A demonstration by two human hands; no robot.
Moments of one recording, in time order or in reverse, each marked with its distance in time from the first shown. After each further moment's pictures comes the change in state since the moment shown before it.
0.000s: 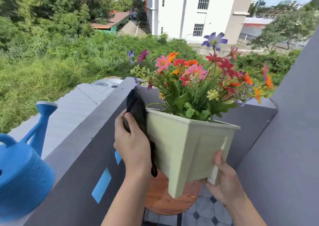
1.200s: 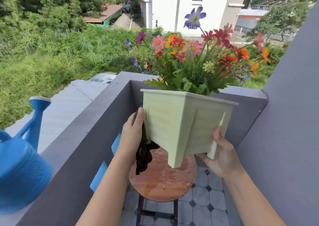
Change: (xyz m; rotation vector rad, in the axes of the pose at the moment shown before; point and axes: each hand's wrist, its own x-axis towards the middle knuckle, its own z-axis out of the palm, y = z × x) left_hand 0.020 -0.021 0.000 -0.033 -0.548 -0.185; right_hand 0.010 -0.034 -0.004 -0.083 0.018 -0.066
